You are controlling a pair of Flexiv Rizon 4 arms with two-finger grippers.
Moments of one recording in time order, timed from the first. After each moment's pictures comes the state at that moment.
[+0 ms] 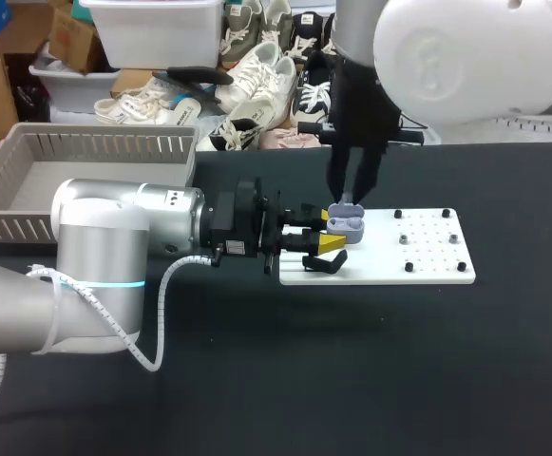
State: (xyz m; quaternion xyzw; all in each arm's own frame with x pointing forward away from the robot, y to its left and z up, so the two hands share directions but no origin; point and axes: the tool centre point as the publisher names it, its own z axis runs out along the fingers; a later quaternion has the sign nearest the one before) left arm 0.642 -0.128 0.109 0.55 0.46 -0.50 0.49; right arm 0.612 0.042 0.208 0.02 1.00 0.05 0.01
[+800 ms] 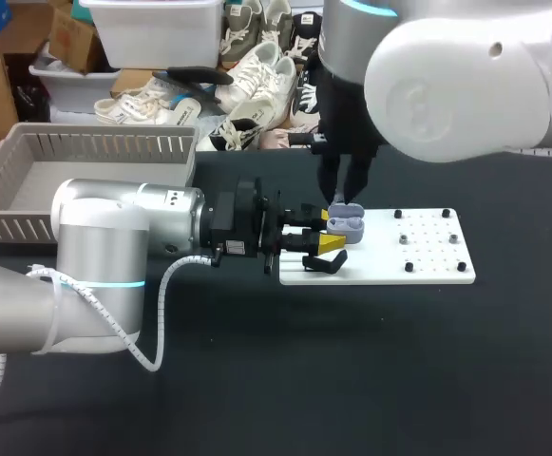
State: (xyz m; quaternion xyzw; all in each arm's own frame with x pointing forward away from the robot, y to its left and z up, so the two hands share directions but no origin) left arm 0.642 -0.128 0.109 0.55 0.46 -0.50 0.49; right arm 0.626 0.049 0.194 -0.04 1.00 0.04 0.05
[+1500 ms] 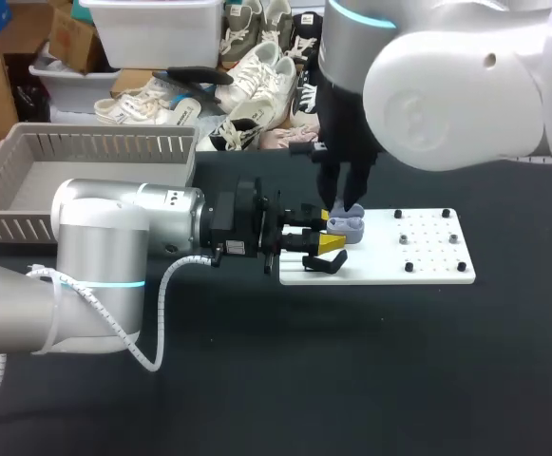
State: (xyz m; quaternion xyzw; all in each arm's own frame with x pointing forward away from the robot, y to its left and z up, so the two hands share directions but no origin) left arm 0.642 -0.128 0.109 0.55 0.46 -0.50 0.49; right arm 0.626 0.048 0.182 -0.05 1.00 0.04 0.04
